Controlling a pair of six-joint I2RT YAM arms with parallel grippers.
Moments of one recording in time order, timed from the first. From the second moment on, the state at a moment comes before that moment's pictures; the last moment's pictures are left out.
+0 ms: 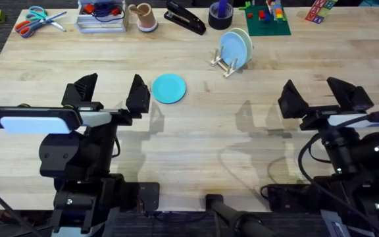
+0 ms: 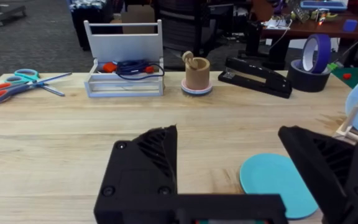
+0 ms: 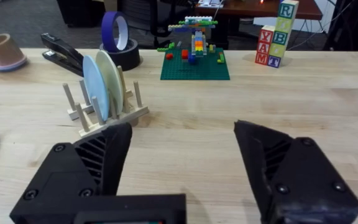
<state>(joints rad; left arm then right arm) 0.00 0.00 0.01 -0.02 0.00 -0.01 0.00 0.00 0.01 -0.10 -0.03 0.00</state>
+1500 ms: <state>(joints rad) 0.00 0.46 0.90 -0.78 0.00 -0.01 0.00 0.46 0.71 -0.35 -0.01 -0.03</state>
